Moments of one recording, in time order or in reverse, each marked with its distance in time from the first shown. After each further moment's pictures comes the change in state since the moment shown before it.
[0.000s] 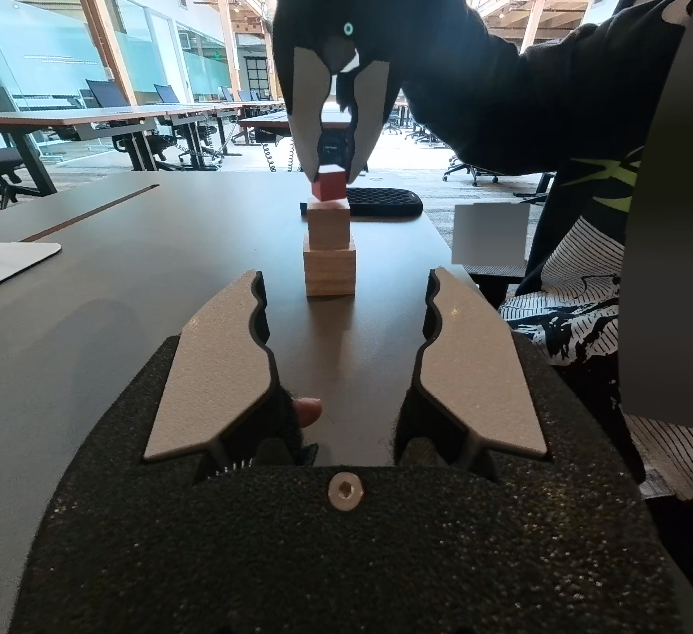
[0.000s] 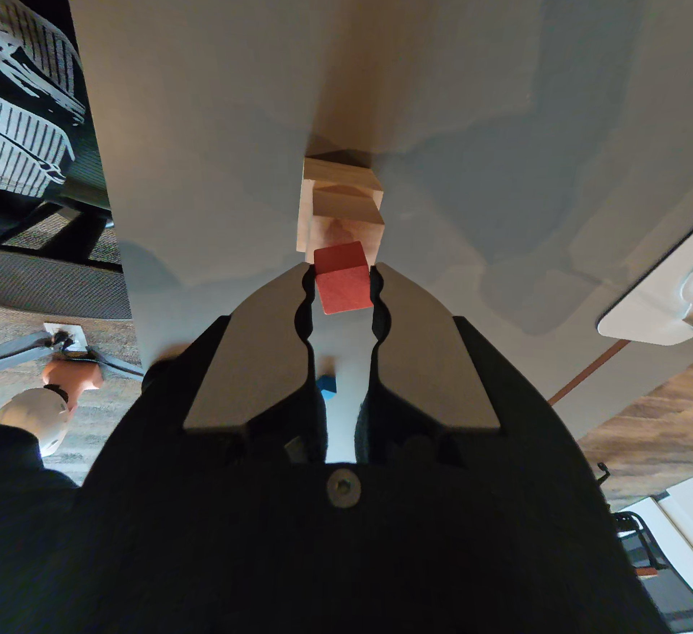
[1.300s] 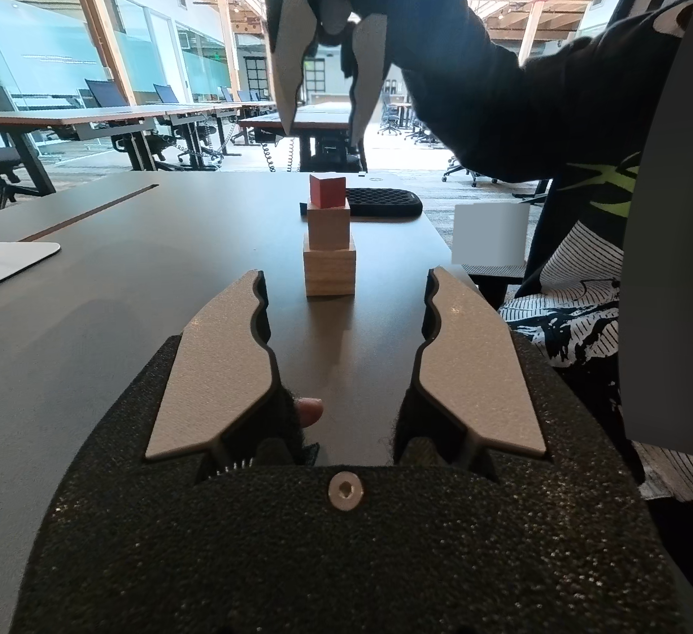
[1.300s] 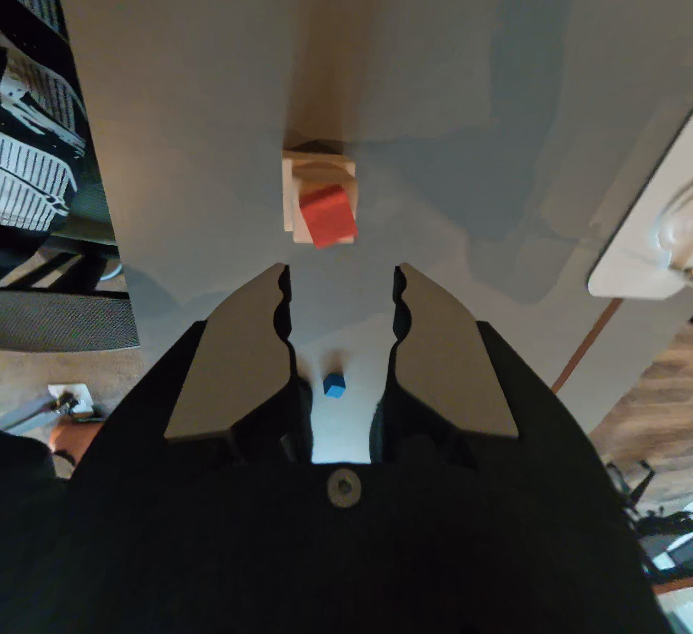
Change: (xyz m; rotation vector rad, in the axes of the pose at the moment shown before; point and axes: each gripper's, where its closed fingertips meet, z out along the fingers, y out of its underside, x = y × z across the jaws) left arm 0.000 0.000 0.000 0.002 0.001 -0.004; right arm 0.008 0.024 -0.025 0.108 0.078 0.120
